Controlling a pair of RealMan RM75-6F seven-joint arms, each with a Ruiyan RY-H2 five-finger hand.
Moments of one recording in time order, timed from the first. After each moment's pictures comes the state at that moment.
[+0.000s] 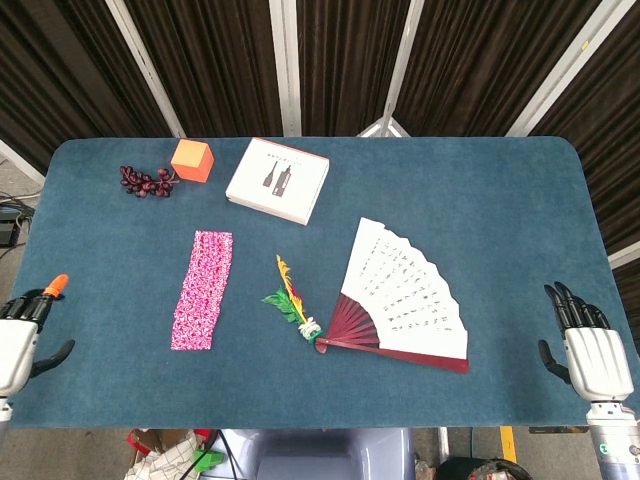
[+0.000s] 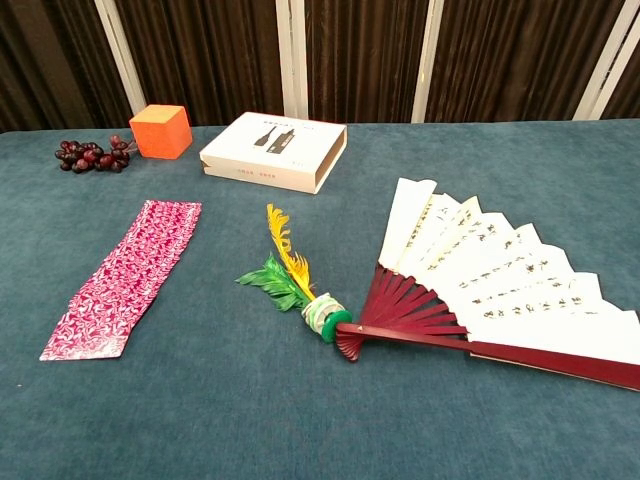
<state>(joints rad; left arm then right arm) -0.08 -1.14 -0.03 -1.60 1.58 1.54 0.11 0.08 -1.15 0.07 -1.60 -1.49 1.48 -0.12</state>
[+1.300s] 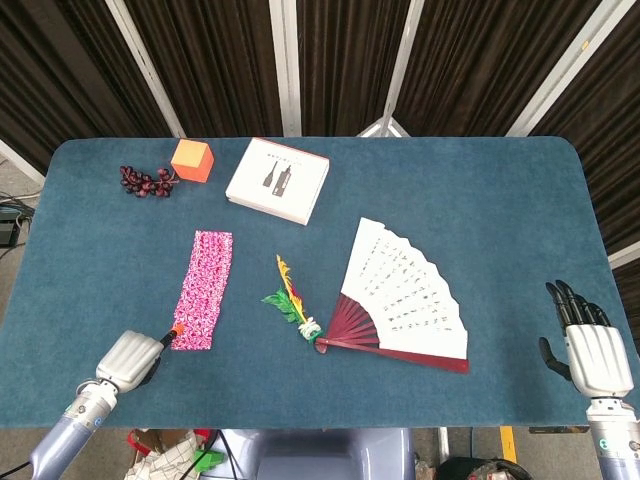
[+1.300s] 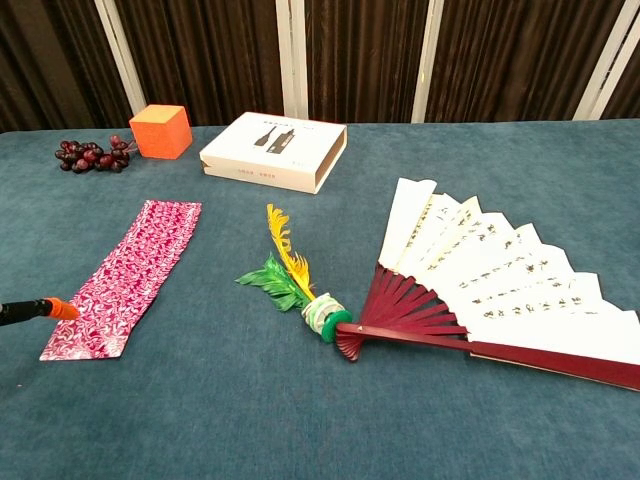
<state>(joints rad) -0.34 -1.28 0.05 -1.68 1.34 0.95 0.56 0.09 -1.15 0.08 -1.59 -1.47 1.46 -0.10</state>
